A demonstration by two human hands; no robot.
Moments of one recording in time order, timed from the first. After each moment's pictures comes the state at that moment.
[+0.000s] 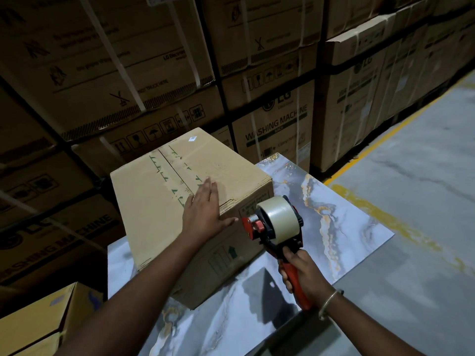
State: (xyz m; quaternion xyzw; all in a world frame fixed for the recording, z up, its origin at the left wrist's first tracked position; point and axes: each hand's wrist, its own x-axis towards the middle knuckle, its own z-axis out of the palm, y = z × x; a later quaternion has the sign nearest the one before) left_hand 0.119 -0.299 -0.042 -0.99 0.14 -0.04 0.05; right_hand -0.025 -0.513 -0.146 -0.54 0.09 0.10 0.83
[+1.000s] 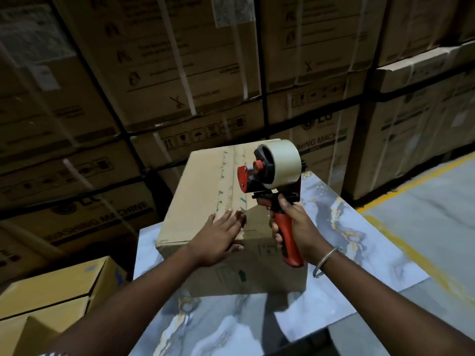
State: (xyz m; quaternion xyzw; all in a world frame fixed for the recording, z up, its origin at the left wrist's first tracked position) left_hand 0.071 -0.238 -0.041 -0.95 0.29 0.05 0.12; right_hand 0.037 -0.476 -0.012 -0.56 -0.05 0.11 0.82
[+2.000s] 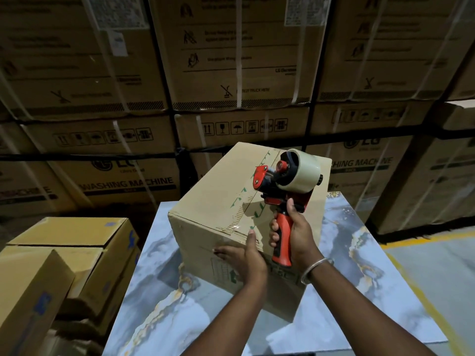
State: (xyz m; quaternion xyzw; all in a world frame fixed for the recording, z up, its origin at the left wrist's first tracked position) left_hand 0.028 -0.353 -0.087 -0.57 -0.42 -0.20 -0.68; right_hand 0.054 -0.435 -0.016 -0.50 -0.02 0.19 0.84
